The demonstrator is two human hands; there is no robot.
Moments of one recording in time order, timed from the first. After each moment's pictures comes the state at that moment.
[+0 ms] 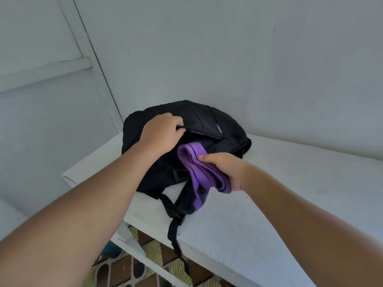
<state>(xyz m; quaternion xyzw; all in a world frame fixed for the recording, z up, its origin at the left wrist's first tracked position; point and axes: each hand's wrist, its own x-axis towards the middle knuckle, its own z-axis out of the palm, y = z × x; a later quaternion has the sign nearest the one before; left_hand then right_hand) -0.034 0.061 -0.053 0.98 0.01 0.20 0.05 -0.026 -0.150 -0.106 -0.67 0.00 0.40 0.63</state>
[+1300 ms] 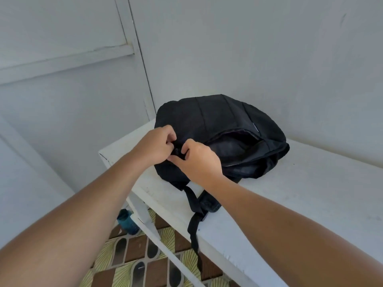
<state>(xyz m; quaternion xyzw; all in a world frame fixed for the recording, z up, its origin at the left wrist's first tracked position) -0.105 0.135 -0.084 0.96 0.15 0.11 0.19 -0.056 -0.018 -0.131 -0.88 -0.32 -0.03 0.34</state>
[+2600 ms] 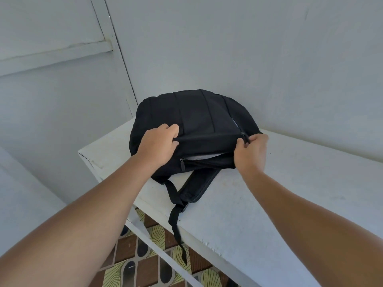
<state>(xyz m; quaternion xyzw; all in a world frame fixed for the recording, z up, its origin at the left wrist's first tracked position) -0.078 0.082 -0.112 0.97 0.04 0.22 0.00 0.009 -0.155 -0.159 -0.81 0.02 -0.11 0.58</state>
